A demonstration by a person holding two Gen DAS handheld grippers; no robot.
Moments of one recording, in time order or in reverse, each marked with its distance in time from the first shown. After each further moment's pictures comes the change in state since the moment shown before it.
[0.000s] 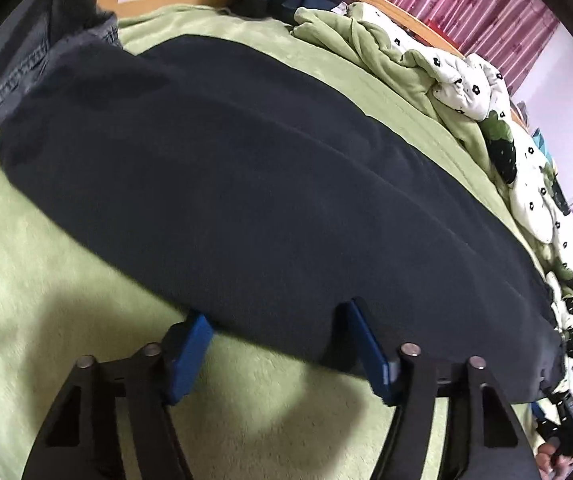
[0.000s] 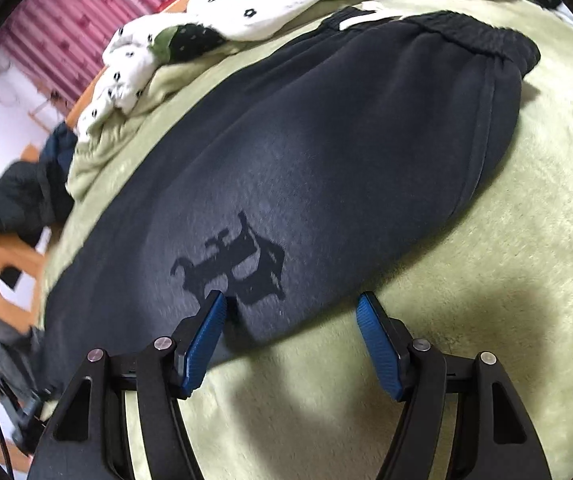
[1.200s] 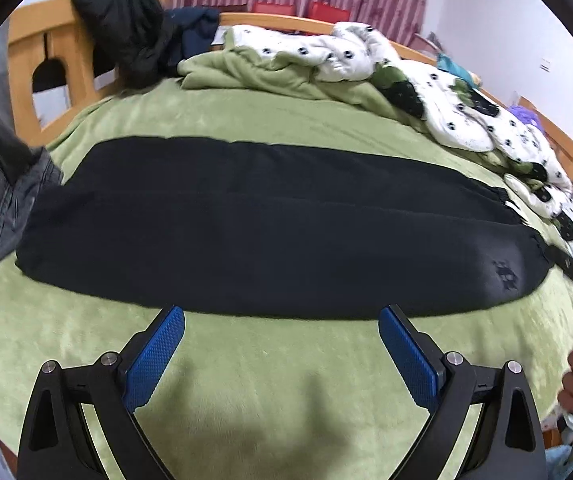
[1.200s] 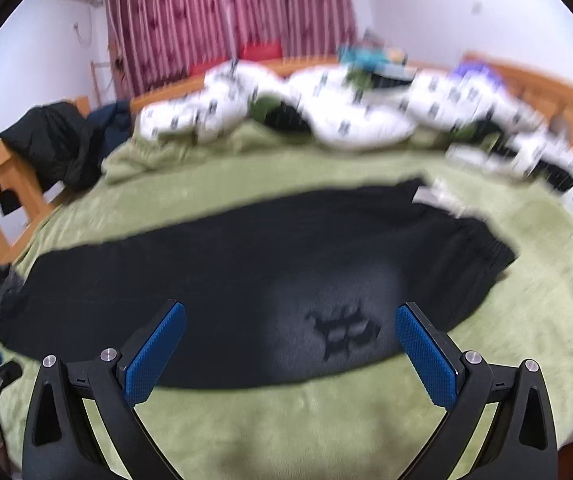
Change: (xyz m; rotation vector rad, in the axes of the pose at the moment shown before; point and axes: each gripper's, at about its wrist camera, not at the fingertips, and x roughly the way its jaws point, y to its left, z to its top) left arm -0.100 -0.102 -0.038 0.396 -0.068 -0.018; right arm -0.091 0.117 -0.039 -0.387 -0.222 -0.099
